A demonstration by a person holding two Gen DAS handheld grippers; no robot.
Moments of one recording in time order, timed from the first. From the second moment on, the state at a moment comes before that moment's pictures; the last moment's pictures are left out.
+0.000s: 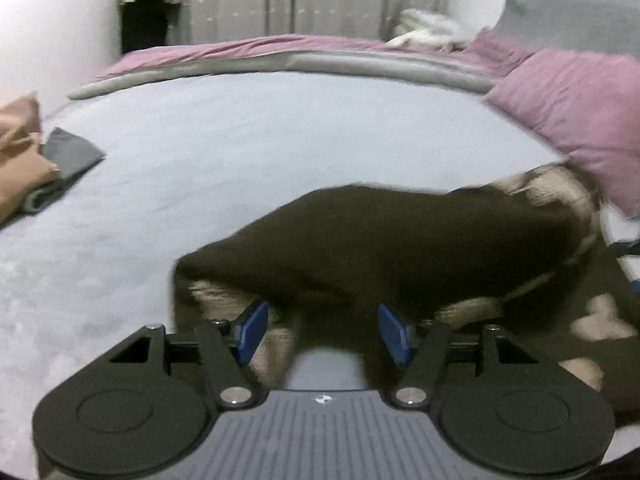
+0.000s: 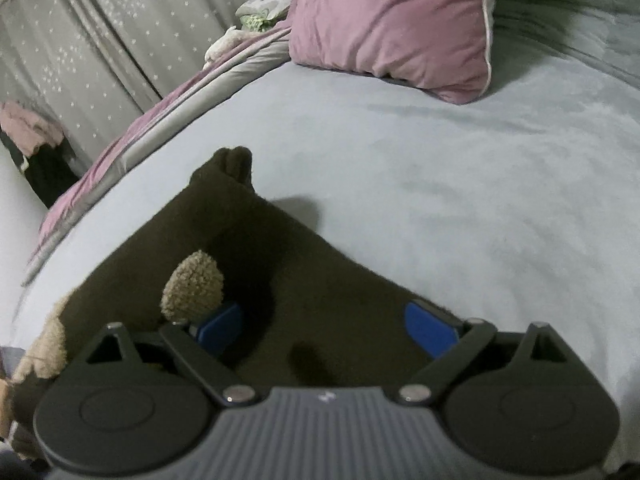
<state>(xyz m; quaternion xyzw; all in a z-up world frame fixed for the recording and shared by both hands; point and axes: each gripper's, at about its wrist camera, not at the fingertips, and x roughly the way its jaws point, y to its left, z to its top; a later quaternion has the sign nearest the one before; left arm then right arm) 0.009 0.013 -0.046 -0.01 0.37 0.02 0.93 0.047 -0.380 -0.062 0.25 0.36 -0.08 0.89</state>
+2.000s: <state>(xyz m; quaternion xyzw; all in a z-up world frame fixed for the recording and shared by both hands) 0.142 -0.069 -0.025 0.00 0.37 -0.11 0.92 0.067 -0.351 -0.021 0.44 0.31 0.17 0.83</state>
